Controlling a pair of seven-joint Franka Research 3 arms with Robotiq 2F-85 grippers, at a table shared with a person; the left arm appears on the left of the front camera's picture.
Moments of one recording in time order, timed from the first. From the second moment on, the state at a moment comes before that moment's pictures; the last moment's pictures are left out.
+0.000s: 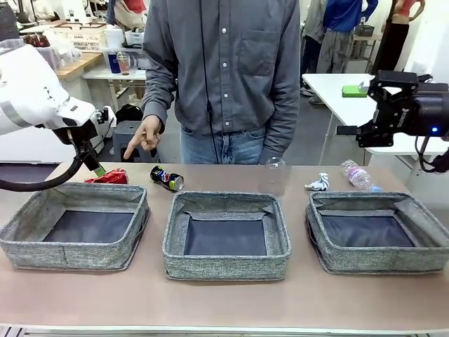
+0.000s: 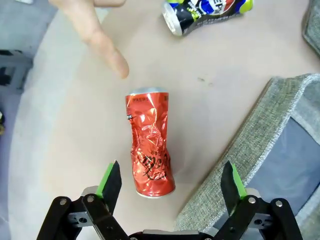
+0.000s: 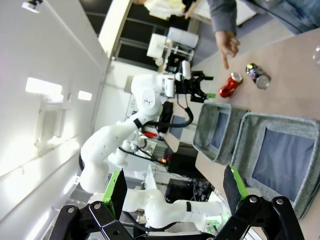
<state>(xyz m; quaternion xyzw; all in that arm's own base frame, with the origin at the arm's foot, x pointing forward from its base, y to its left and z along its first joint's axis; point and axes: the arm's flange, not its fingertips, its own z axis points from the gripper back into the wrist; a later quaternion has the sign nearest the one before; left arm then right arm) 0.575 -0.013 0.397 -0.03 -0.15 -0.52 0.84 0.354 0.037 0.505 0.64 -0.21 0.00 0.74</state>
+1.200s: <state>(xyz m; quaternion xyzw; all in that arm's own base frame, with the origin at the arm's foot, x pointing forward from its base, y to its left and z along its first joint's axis) 0.608 0.007 0.333 -0.01 -0.15 -0.49 0.86 0.354 0.037 0.505 0.64 -0.21 0.00 0.74</state>
